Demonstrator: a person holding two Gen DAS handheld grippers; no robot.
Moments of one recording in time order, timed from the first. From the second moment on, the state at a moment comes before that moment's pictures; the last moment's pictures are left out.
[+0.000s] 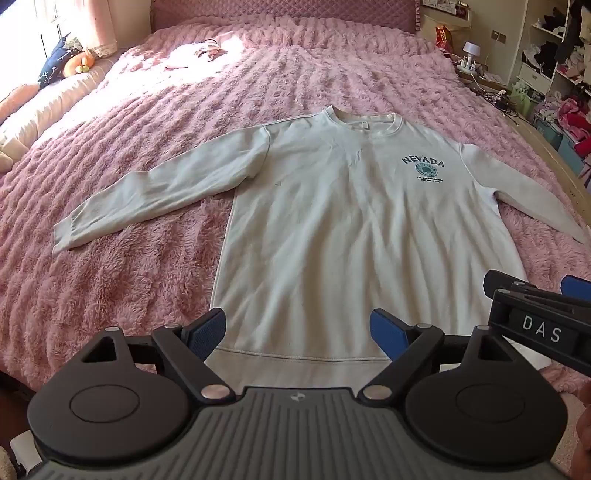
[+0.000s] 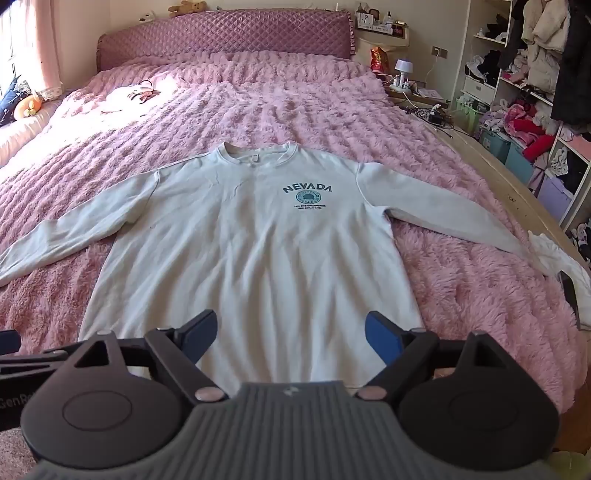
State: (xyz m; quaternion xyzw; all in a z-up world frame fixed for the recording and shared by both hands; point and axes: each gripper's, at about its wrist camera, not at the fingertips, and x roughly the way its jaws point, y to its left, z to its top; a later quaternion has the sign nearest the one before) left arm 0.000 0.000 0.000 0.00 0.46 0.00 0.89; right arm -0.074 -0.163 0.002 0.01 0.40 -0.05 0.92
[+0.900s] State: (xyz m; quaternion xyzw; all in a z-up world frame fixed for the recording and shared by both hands) left arm -0.001 0.003 -0.006 0.00 0.46 0.01 0.89; right arm -0.076 -0.165 0.006 0.01 0.40 -0.05 0.92
